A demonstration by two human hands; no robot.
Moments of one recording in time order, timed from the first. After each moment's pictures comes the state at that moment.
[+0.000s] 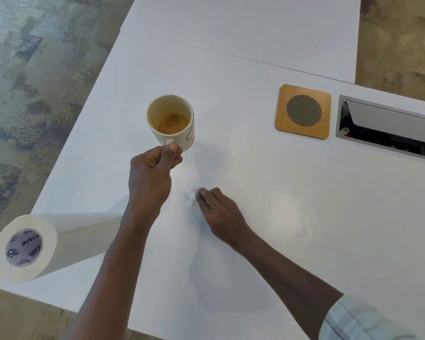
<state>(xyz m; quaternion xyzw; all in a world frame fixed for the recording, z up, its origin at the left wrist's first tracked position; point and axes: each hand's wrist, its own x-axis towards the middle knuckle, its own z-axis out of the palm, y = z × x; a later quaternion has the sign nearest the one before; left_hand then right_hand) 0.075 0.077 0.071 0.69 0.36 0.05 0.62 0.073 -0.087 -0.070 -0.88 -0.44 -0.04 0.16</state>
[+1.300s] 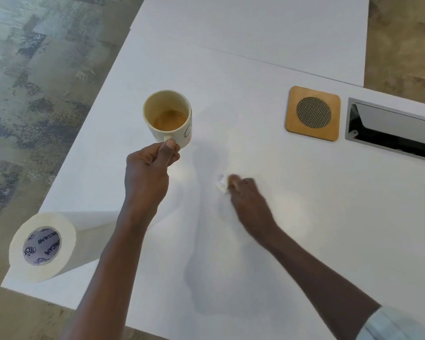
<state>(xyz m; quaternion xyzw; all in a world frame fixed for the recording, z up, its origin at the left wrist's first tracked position) 0.066 0.106 0.071 0.69 0.36 0.06 0.63 0.095 -0.103 -0.053 -0.93 -0.31 0.06 0.16</state>
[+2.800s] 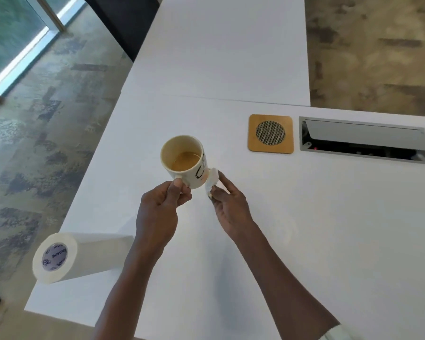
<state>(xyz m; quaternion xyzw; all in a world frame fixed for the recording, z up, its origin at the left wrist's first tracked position) 0.037 0.011 0.151 0.74 0.32 0.01 0.59 0.105 -0.112 0.037 -0.35 0.23 0.26 0.87</state>
